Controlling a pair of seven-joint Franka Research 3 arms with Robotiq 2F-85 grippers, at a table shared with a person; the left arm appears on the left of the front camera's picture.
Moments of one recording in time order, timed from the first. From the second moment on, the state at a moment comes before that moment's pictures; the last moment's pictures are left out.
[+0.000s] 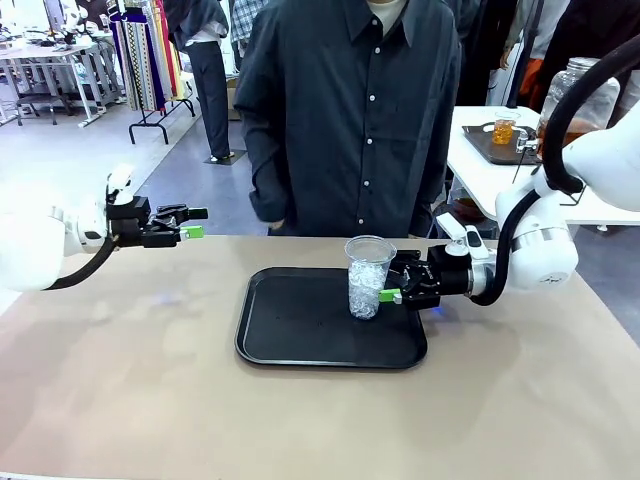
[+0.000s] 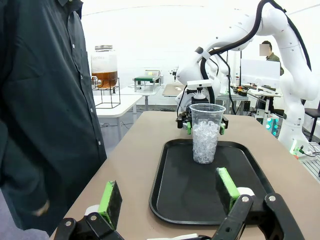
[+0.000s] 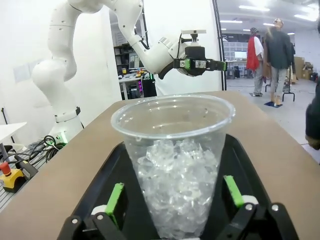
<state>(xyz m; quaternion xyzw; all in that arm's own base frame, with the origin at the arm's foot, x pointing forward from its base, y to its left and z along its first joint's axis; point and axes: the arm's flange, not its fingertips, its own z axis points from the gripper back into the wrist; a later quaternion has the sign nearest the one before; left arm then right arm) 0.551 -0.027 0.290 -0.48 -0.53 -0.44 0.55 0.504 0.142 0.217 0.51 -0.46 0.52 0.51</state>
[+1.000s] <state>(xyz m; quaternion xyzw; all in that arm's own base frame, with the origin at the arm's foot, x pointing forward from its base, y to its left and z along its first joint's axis) 0.551 -0.027 0.290 -0.48 -0.53 -0.44 0.55 0.510 0.169 0.221 0.54 -0.43 0.51 0.51</state>
